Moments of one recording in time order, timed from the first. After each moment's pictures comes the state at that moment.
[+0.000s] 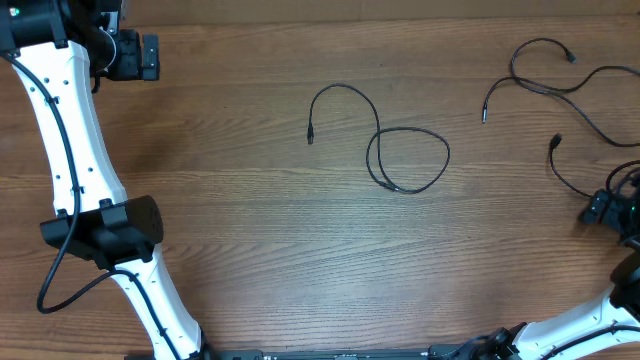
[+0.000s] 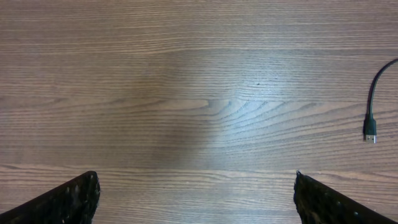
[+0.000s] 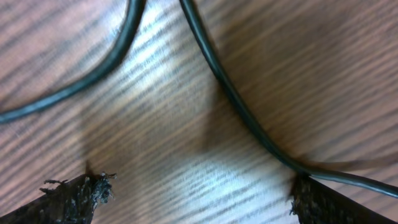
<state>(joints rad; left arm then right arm) 0.22 2.24 2.70 -1.61 0.07 0.16 -0.85 1.98 1.28 -0.77 -0.02 -0.27</state>
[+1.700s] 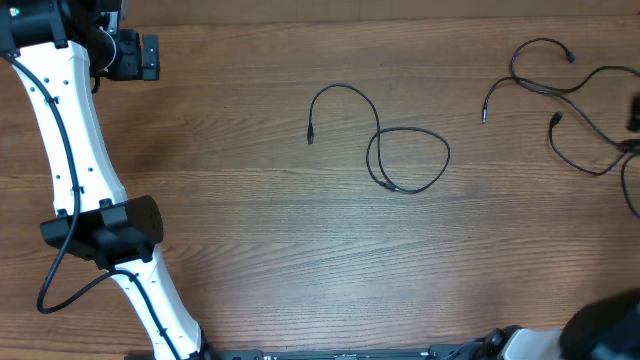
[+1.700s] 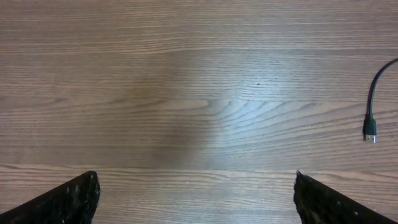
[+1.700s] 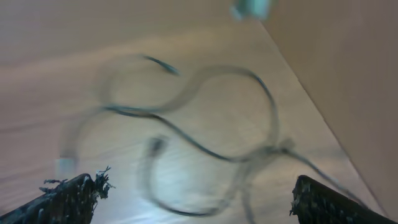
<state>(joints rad) 0.22 2.24 2.70 -1.61 0.07 0.16 -0.65 1.54 1.48 -0.64 -0.30 -0.29</state>
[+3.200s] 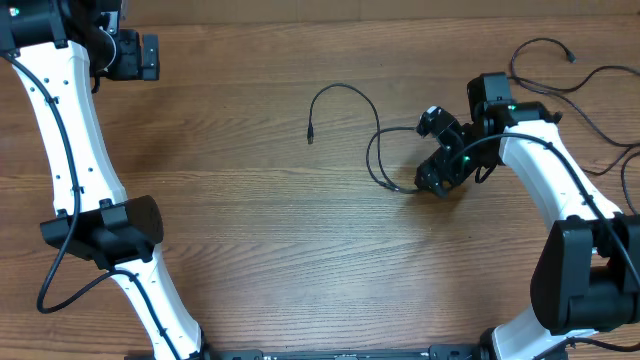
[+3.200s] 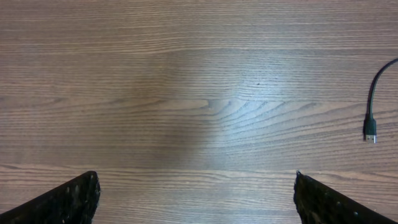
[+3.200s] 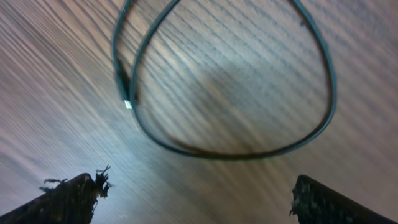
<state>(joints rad) 0.22 2.24 2.70 -1.61 0.07 0.16 0.07 1.78 1.28 -0.88 -0.26 -0.73</state>
